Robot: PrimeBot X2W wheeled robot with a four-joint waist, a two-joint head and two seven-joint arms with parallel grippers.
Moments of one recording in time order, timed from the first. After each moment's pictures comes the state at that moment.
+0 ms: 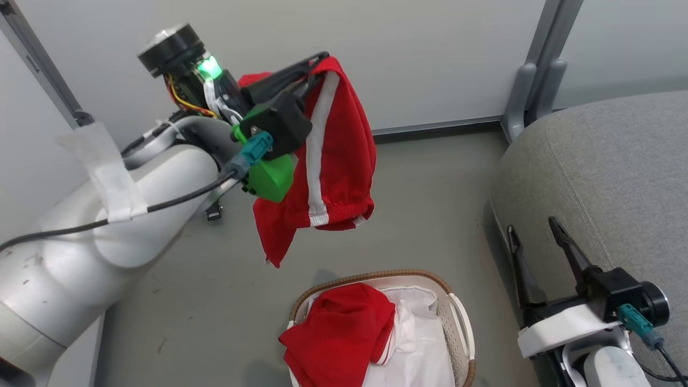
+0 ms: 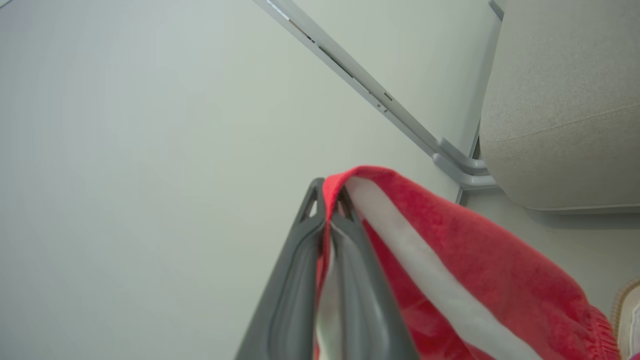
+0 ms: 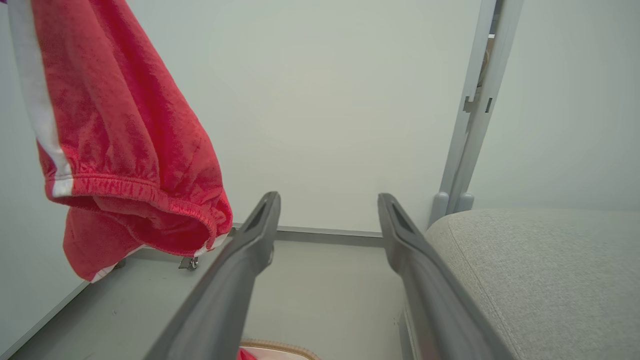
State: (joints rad) left arm -1.12 0.44 -1.13 0.36 -0.30 -0.08 -0.14; right arm -0.06 -0.05 0.00 0.10 0.08 0.13 -0.26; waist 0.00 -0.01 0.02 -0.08
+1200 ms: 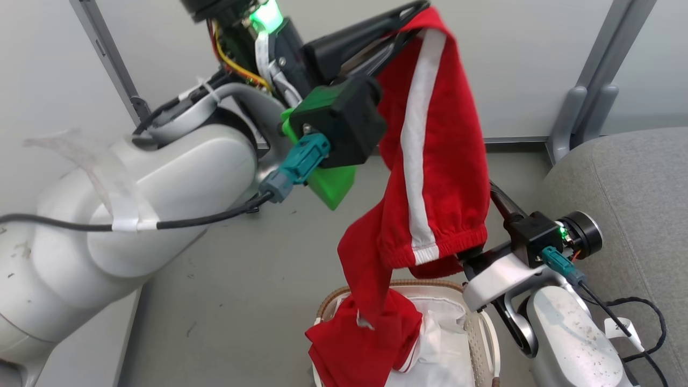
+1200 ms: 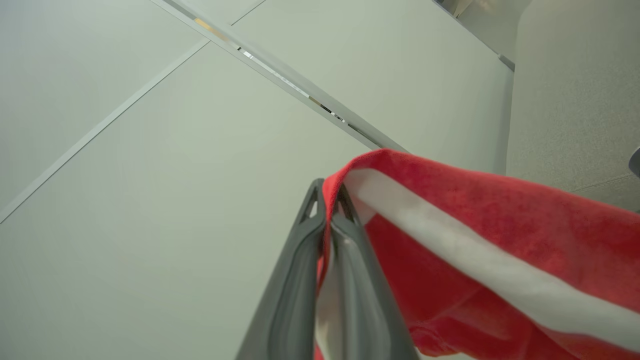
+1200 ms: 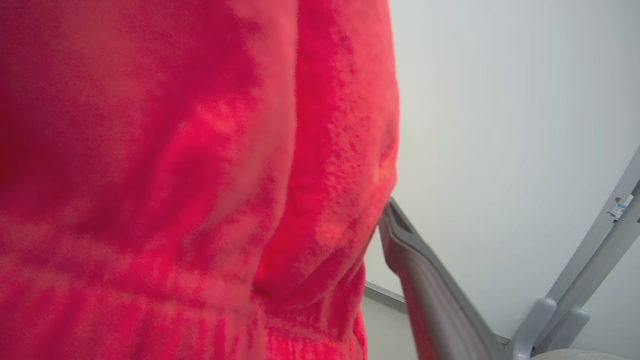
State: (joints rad) left arm -1.26 0.45 -1.12 0.04 -0.32 -0.06 -0.03; right arm -0.33 -0.05 0.21 0.27 0.01 0.13 -0.26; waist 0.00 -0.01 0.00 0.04
